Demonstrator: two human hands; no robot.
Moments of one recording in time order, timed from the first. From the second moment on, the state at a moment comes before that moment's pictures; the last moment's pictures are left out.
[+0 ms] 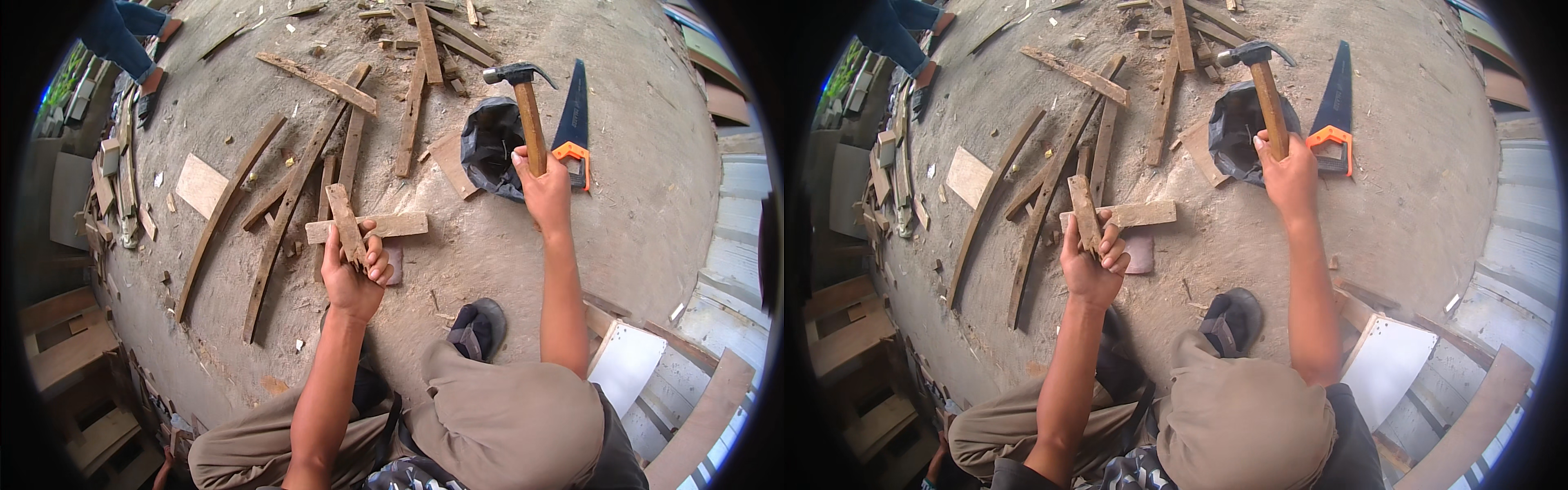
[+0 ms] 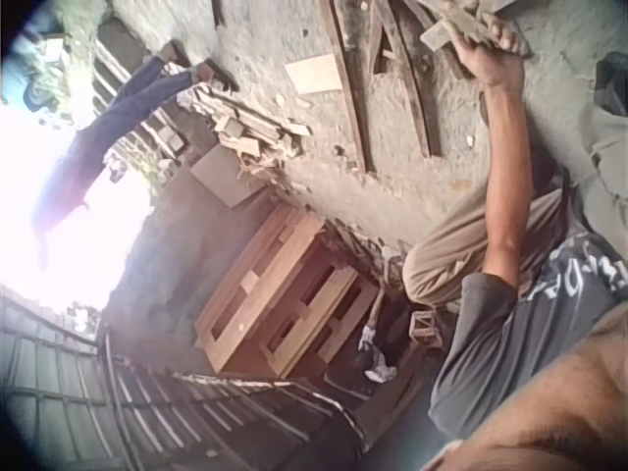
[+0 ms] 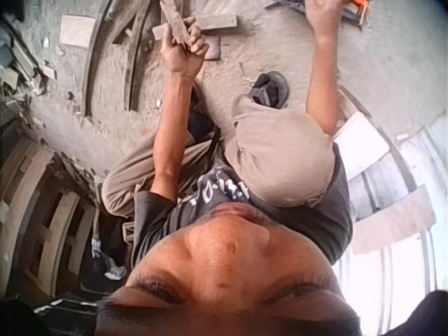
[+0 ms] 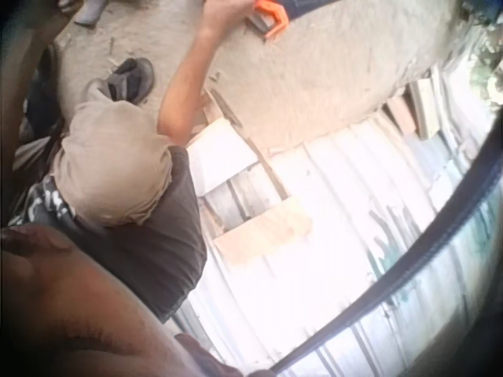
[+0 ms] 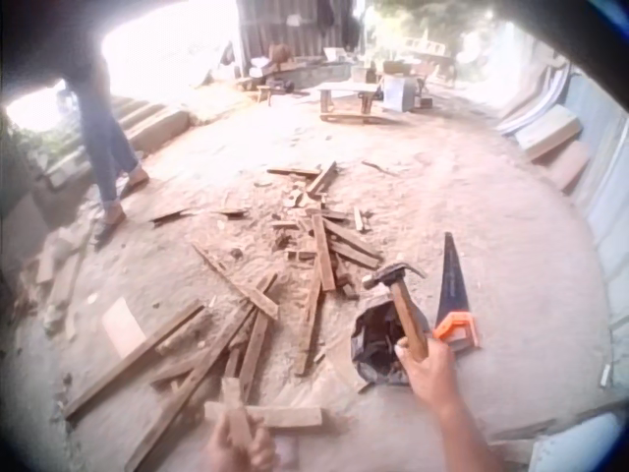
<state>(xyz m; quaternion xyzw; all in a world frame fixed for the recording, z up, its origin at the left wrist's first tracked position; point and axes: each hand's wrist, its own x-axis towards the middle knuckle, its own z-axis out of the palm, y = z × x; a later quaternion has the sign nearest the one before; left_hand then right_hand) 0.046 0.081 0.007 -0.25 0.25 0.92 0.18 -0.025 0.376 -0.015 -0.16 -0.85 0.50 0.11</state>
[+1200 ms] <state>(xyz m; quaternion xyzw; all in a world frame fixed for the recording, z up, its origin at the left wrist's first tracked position) -0.022 0.028 -0.113 0.06 0.97 0.23 -0.04 0.049 0.261 -0.065 -0.12 -0.81 0.56 -0.14</state>
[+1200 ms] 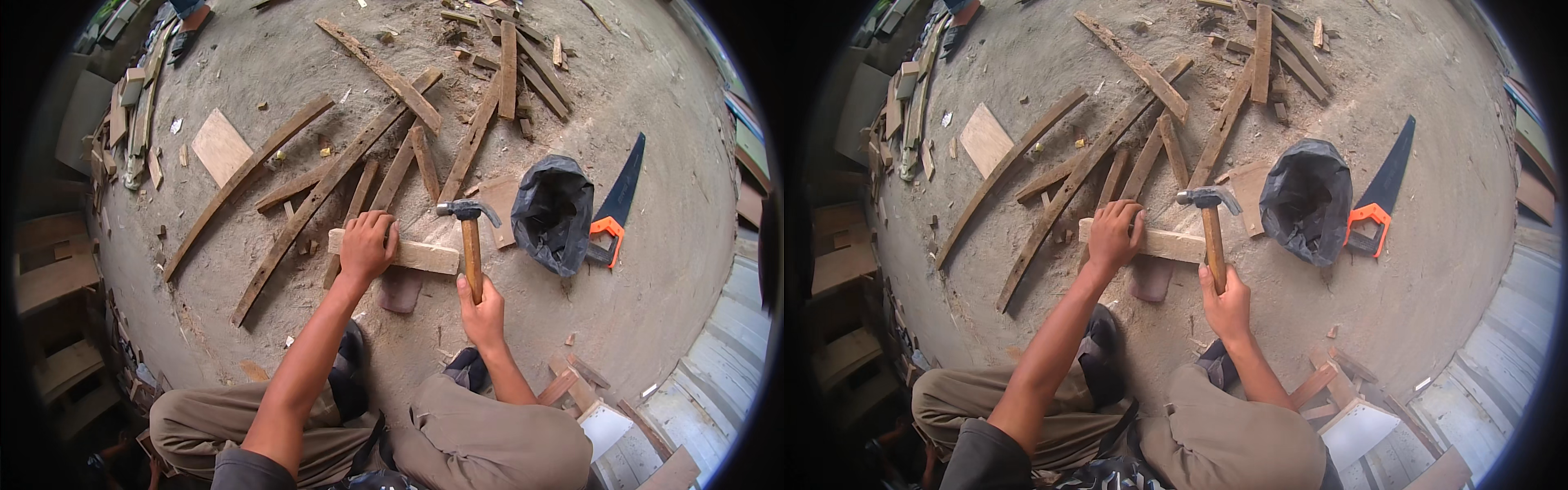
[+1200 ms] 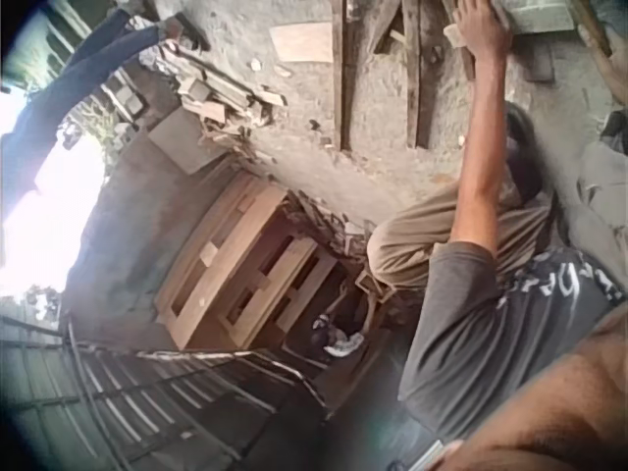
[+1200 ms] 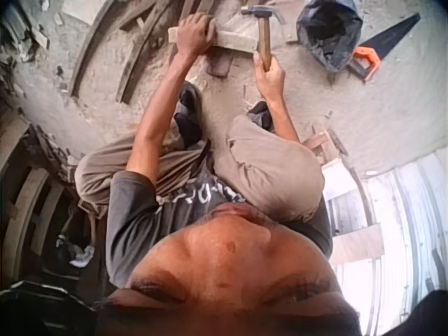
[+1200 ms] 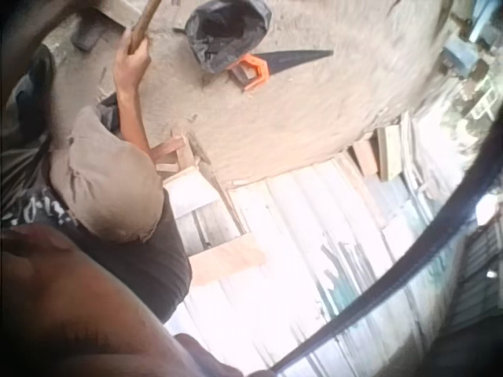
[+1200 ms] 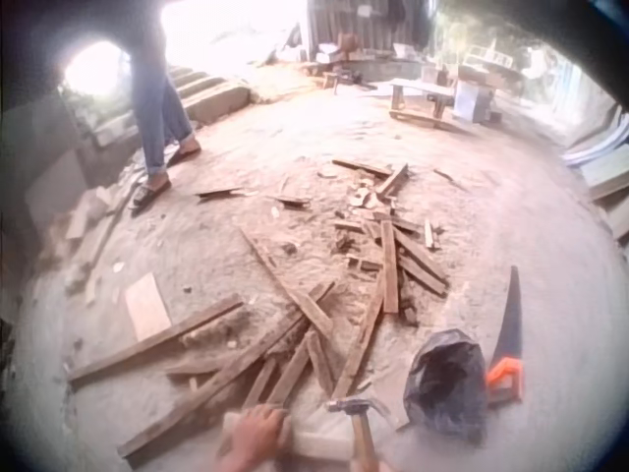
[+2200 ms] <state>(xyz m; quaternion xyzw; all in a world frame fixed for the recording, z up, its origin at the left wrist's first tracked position) 0.050 -0.052 -0.076 -0.16 0.96 0.23 -0.02 -0.002 0.196 -0.053 0.17 -0.88 0.43 -0.15</state>
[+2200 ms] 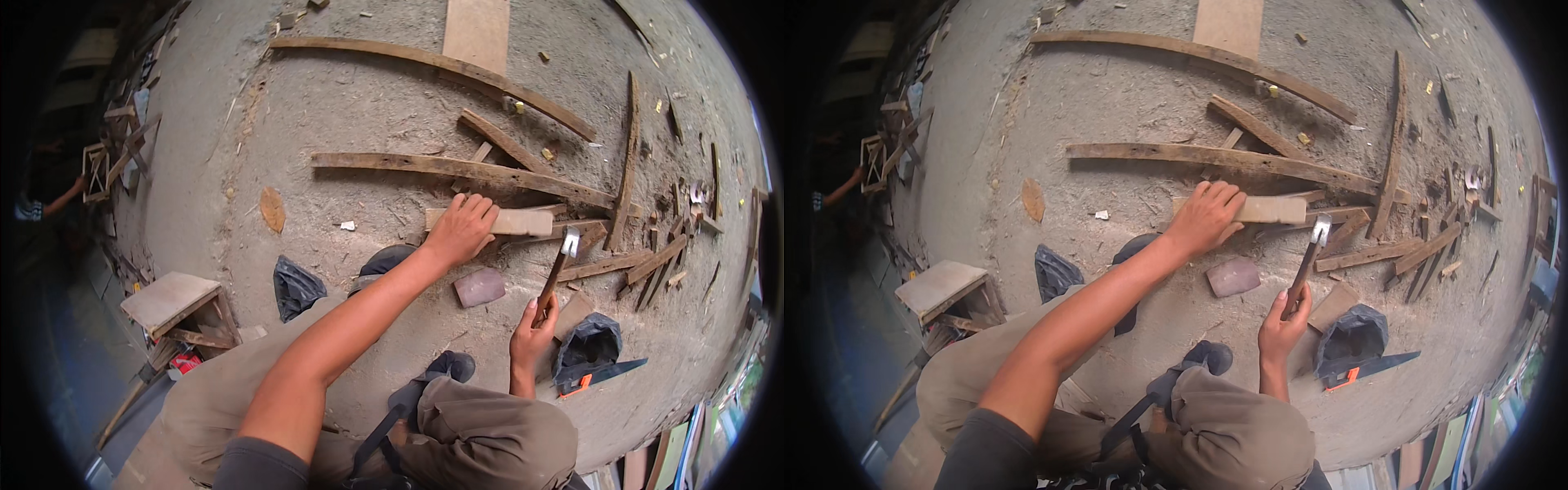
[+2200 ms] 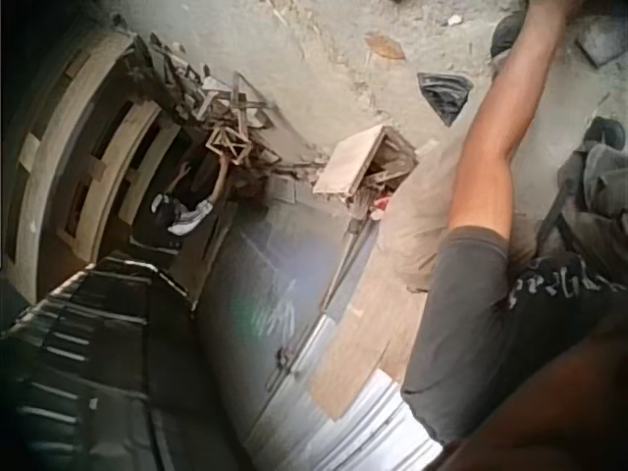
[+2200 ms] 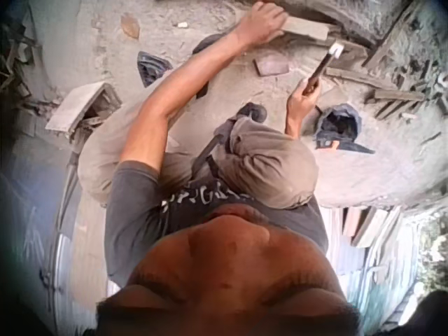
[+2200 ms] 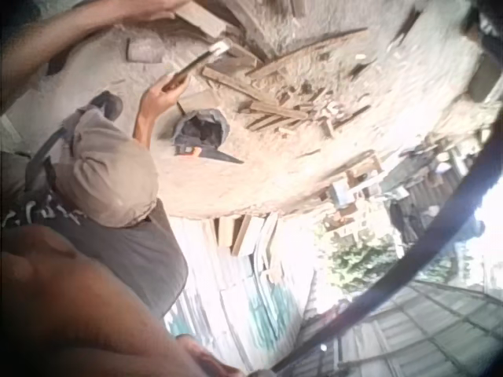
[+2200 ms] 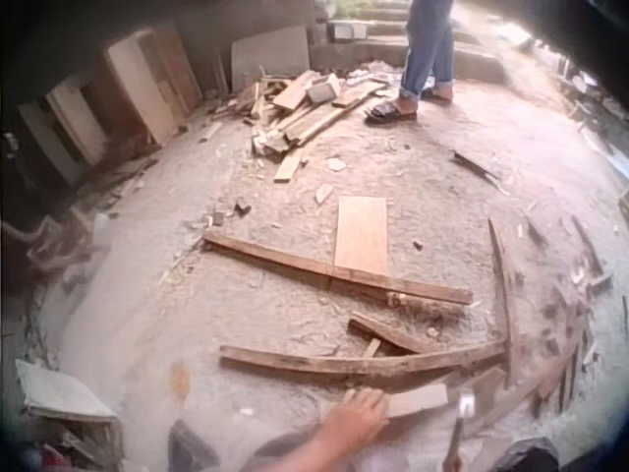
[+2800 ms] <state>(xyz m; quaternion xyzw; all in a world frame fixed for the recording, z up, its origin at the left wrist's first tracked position) 0.157 -0.167 -0.005 -0.45 0.87 0.20 0.00 0.025 0.045 -0.026 0.34 -0.72 0.42 -0.43</state>
